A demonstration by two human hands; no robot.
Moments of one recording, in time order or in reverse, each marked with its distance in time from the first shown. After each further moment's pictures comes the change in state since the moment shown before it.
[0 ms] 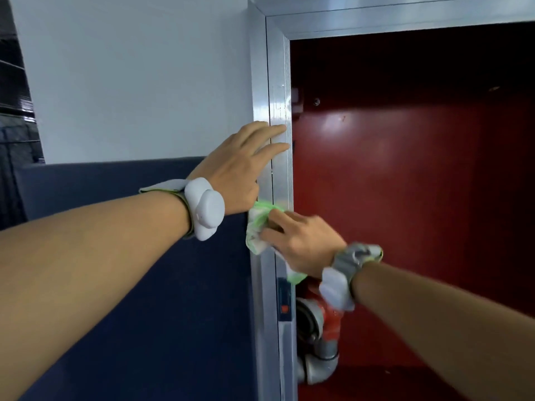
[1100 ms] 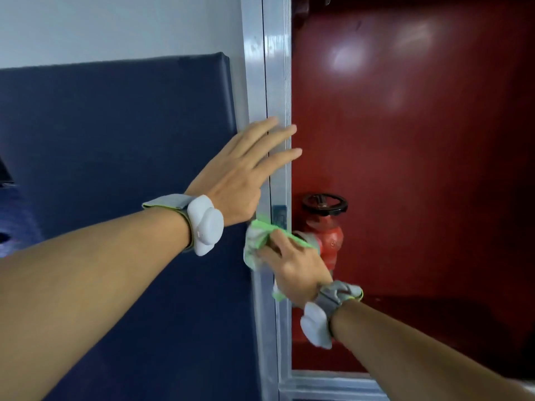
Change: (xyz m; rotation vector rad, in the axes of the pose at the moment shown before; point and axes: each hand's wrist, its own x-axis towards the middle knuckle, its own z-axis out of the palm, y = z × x) left_hand -0.073 0.066 0.081 -0.052 -0.009 0.087; right_hand -0.103 -0.109 0.085 0.171 -0.043 0.341
